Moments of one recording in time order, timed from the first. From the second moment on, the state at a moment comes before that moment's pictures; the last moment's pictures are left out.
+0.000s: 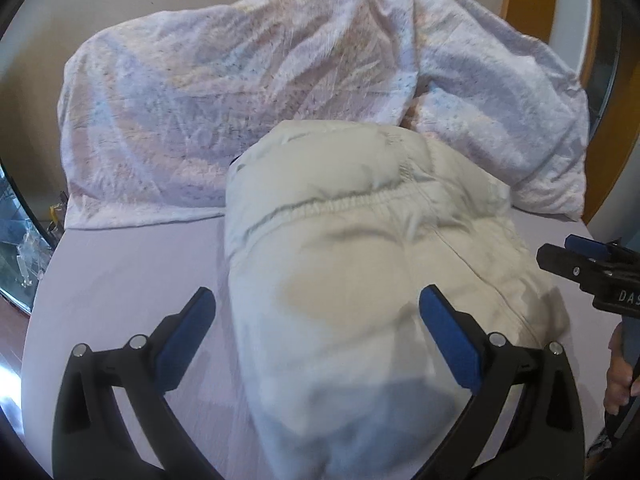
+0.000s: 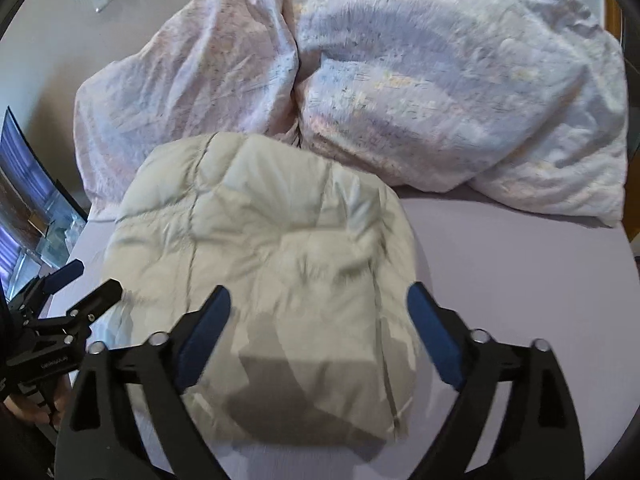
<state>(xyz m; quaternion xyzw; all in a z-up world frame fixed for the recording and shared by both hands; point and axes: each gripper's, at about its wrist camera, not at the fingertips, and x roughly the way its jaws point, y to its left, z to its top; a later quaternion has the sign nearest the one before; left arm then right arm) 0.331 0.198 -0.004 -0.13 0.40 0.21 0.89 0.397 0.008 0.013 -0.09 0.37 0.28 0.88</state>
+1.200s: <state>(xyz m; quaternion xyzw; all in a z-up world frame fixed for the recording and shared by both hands) 0.192 0.113 0.008 -0.18 0.43 0.18 0.87 0.260 -0.035 -0.022 -0.08 0.42 0.30 0.85</state>
